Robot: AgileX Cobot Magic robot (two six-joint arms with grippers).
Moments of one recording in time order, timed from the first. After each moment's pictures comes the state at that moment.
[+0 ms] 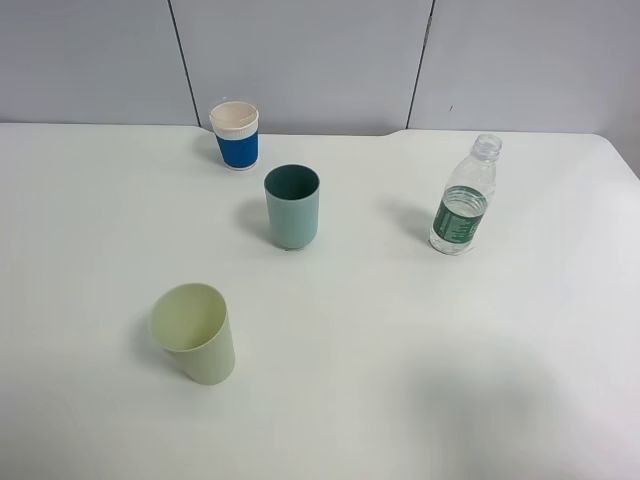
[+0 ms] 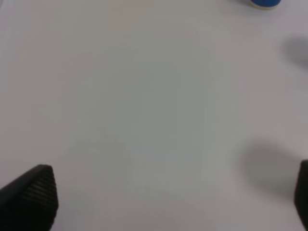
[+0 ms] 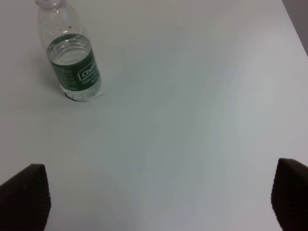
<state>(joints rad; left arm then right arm) 0.02 -0.01 -0.50 0.00 1.06 0.00 0.01 0.00 -0.50 -0.03 1.07 0.00</state>
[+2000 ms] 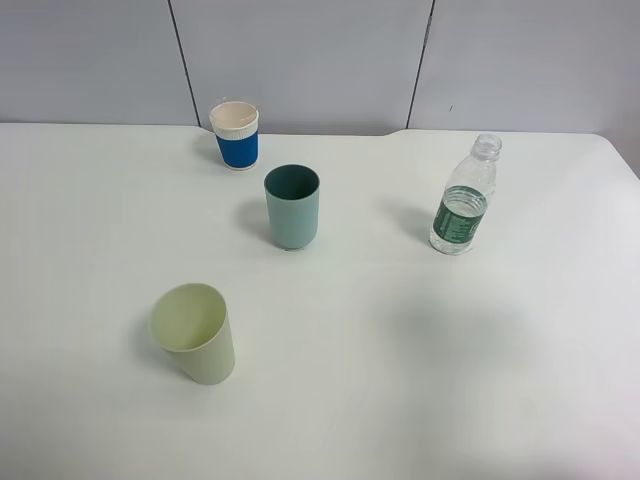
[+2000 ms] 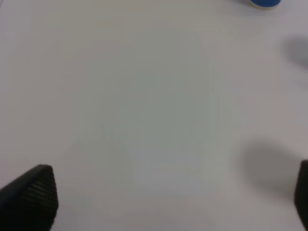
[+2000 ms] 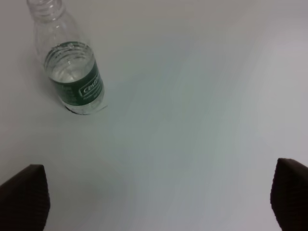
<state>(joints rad) 0.02 -0.01 -0.50 0.00 1.05 0.00 0.01 0.46 -0.53 0.00 0.76 -0.04</state>
